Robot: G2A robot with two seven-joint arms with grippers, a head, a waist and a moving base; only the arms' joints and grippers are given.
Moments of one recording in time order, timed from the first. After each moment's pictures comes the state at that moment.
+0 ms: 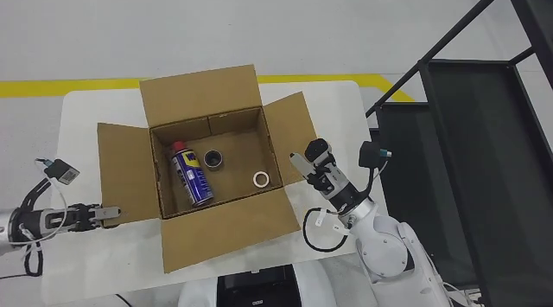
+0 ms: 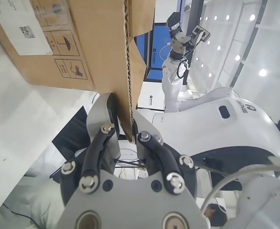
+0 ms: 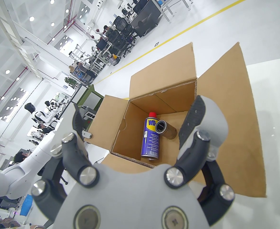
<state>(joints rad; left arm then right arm) 1.63 -0.67 -1.75 -1.55 -0.64 -0.28 -1.54 -1.86 -1.40 1.43 -2.10 -0.59 -0.38 0.20</state>
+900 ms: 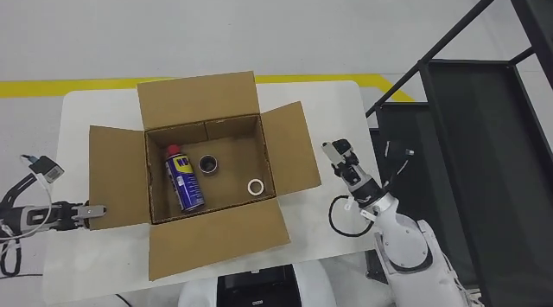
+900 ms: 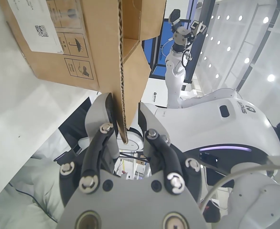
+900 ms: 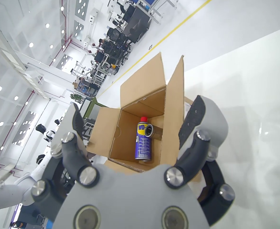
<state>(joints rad) 1.60 -0.52 -1.68 -1.48 -0.69 -0.30 -1.52 -1.87 -1.37 1.59 -2.01 -0.33 -0.38 0.27</state>
